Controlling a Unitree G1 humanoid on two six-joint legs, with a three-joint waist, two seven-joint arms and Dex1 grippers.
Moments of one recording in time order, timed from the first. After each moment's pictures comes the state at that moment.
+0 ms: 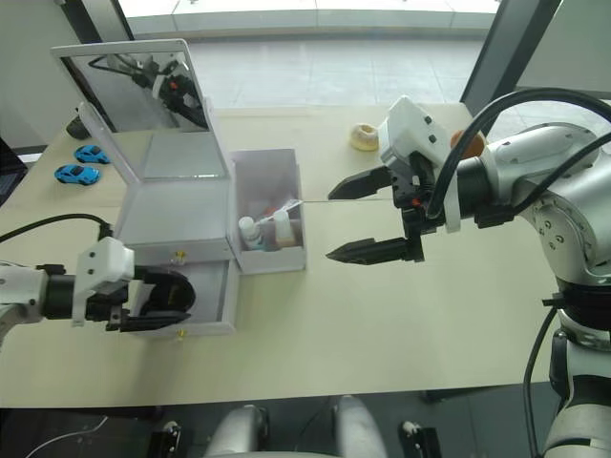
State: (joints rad) left arm -0.08 1.06 0.10 -0.34 -0.43 0.44 -1.17; right arm -0.86 -0.98 0.04 -0.37 0.69 0.96 1.22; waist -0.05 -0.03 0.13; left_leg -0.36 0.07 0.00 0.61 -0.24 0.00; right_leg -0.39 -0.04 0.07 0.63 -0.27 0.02
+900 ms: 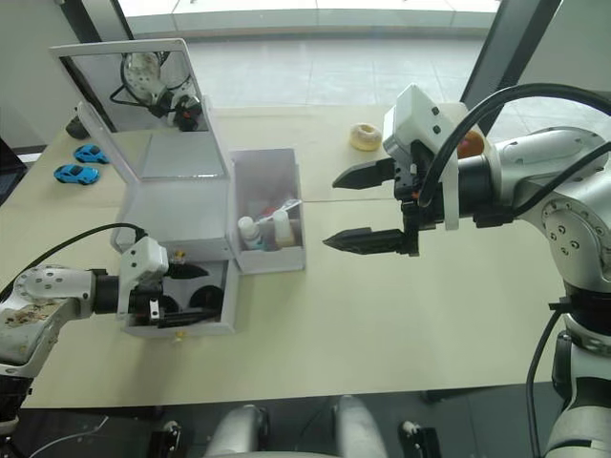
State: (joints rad) left arm -0.11 0.93 0.09 -0.22 -0.43 0.46 -1.18; right arm -0.88 -0.95 0.03 -0.40 0.77 1.00 1.11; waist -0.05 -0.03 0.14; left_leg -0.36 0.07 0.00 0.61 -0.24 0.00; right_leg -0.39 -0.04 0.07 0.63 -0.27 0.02
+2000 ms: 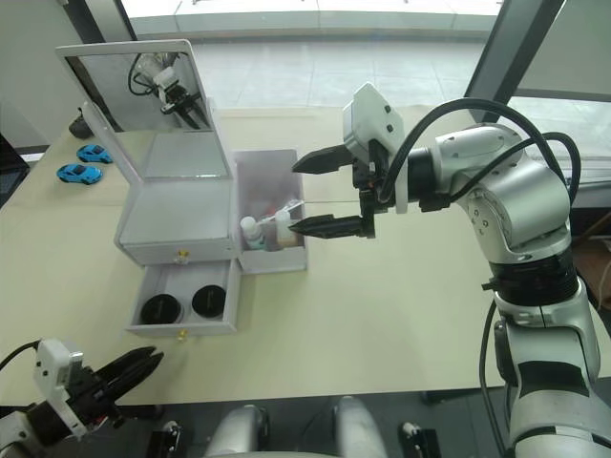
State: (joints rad) left arm 0.56 0.47 0.45 -0.43 -0.53 0.33 -0.92; right arm -0.94 -0.73 0.15 -0.18 0.55 0.69 1.21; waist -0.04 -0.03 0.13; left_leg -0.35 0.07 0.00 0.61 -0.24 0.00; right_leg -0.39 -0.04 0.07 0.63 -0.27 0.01
